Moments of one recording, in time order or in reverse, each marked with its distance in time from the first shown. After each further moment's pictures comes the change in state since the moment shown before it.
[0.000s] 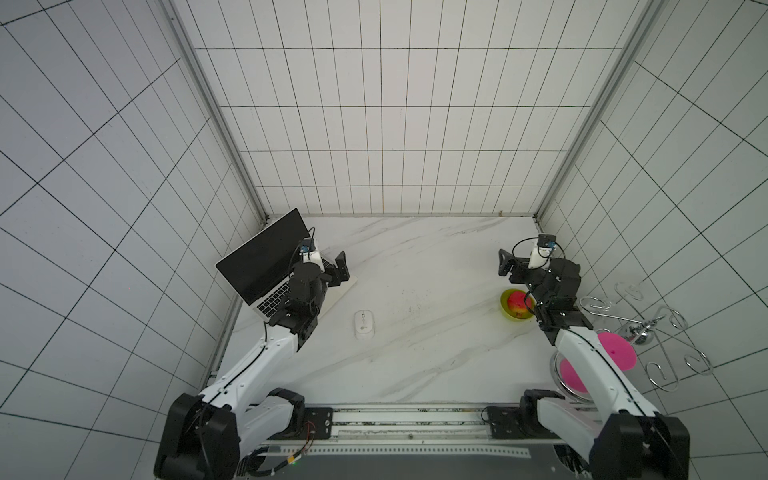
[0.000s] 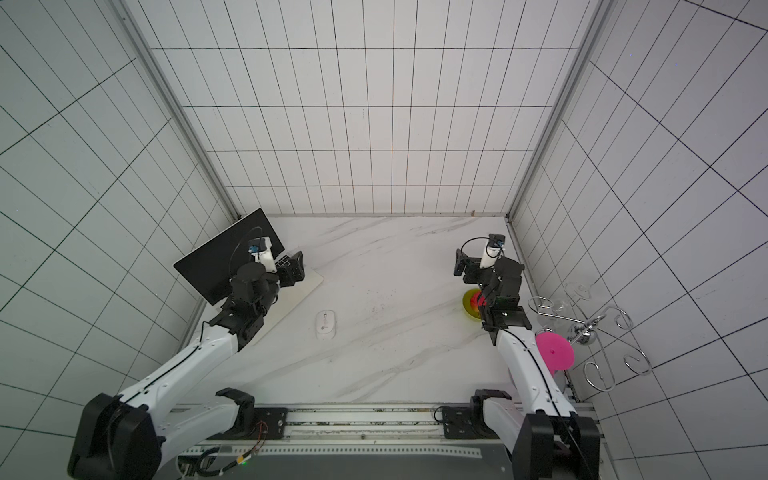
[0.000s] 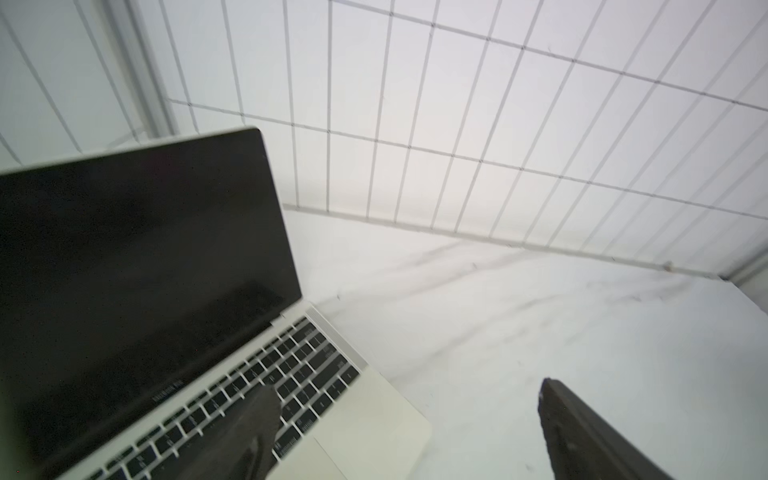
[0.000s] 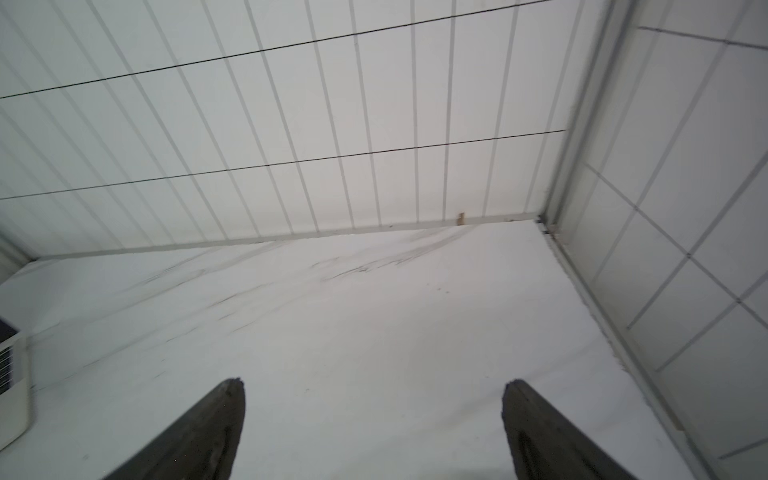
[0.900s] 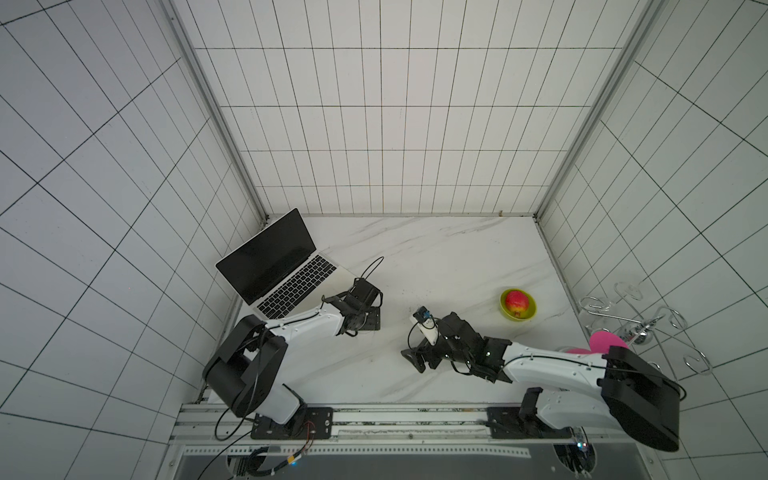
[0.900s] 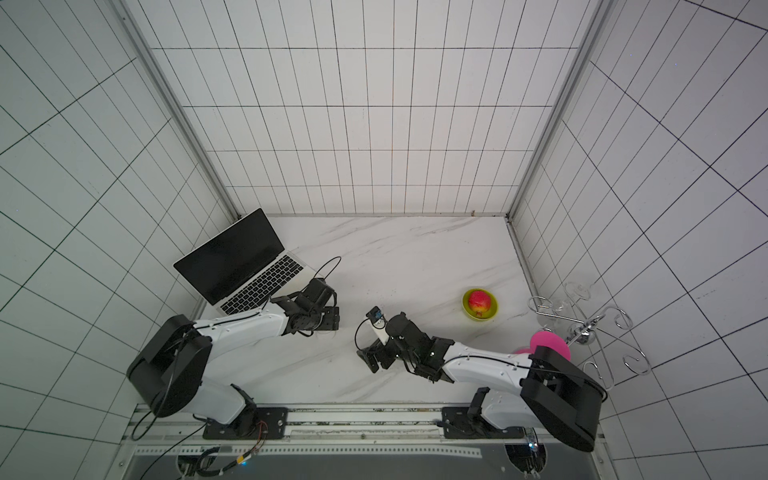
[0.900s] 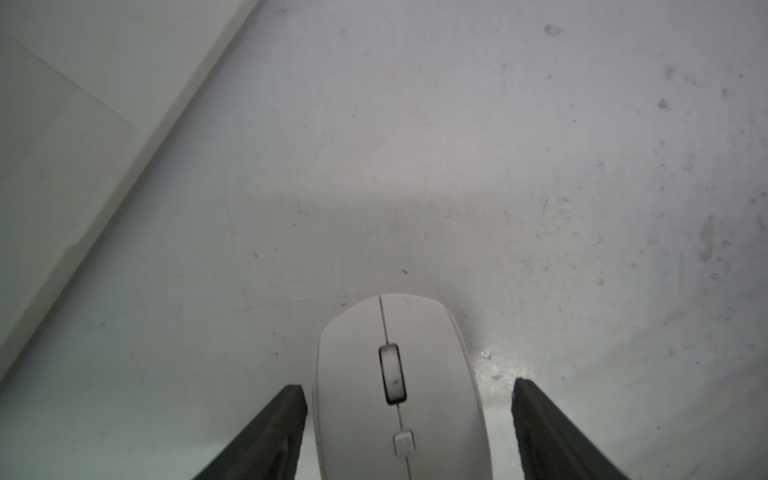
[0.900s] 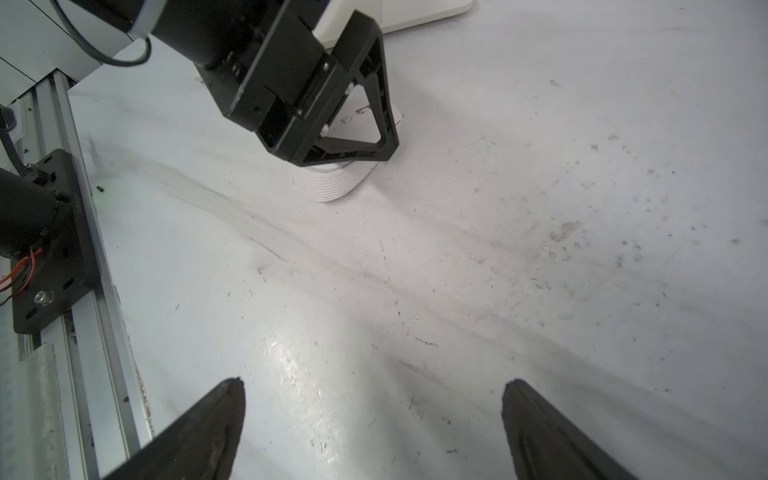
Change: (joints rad) left arm -0.277 0.466 0.170 -0.529 0.075 -0.249; right arm 0.950 0.236 -0.180 0.030 0.095 0.112
